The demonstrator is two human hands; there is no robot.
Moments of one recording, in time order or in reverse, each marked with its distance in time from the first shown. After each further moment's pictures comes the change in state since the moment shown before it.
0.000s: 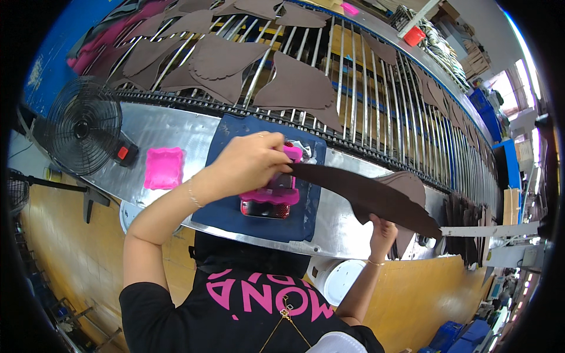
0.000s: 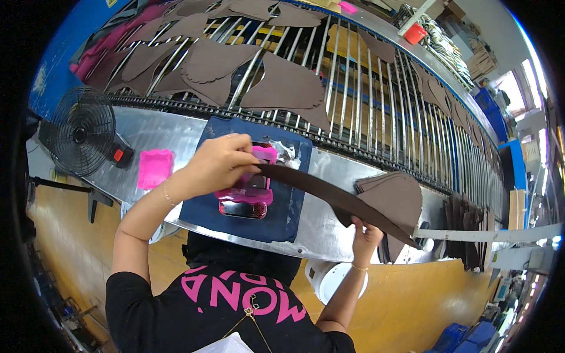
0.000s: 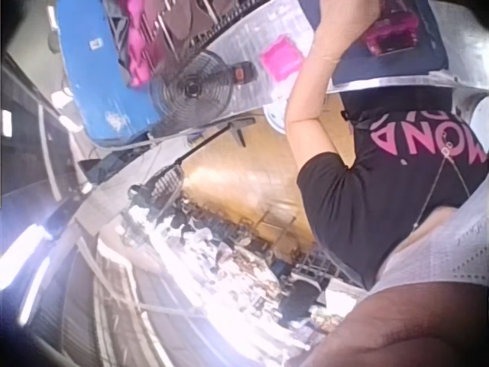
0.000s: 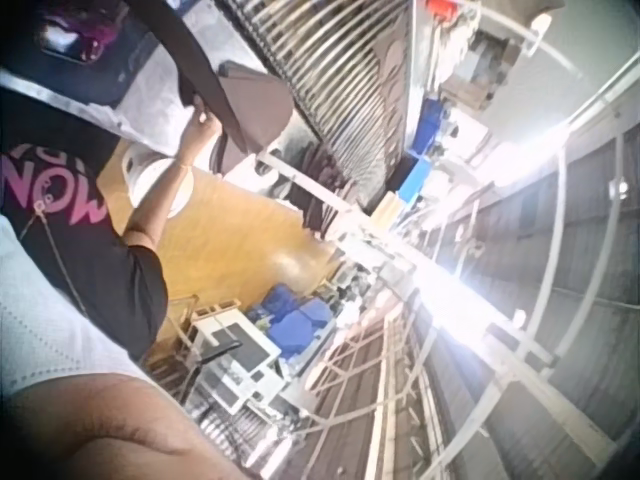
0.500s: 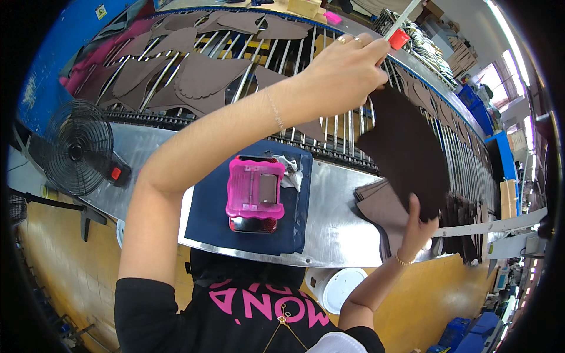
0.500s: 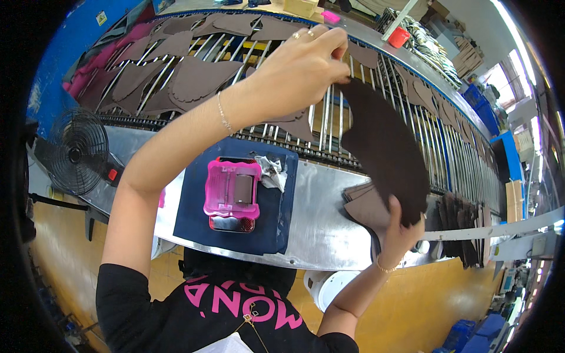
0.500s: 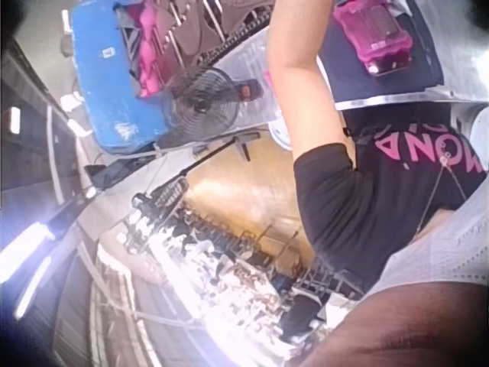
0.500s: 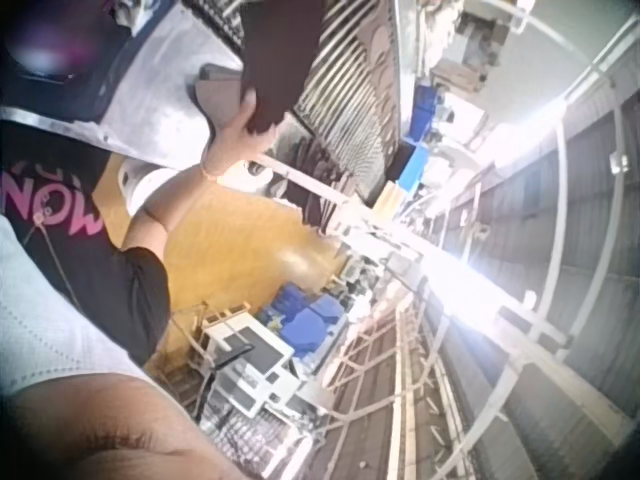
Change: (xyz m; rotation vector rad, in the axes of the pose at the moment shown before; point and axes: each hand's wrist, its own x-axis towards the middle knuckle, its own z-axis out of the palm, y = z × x) left_hand 0.197 0.034 -0.021 0.367 0.445 0.528; right_hand 0.076 -0.096 -0.049 -0.069 0.334 -0.199
